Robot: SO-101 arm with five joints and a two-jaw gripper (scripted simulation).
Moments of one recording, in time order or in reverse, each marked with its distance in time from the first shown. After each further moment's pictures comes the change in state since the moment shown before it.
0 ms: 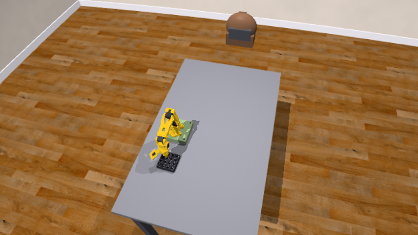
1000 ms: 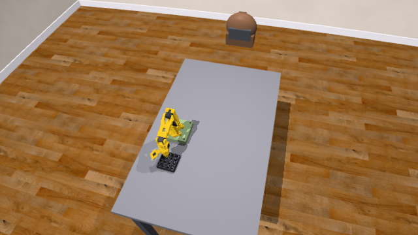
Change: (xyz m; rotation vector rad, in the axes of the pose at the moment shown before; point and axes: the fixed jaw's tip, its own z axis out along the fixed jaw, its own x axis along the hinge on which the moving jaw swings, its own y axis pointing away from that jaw) arm 0.003 -0.003 0.006 0.007 0.006 0.000
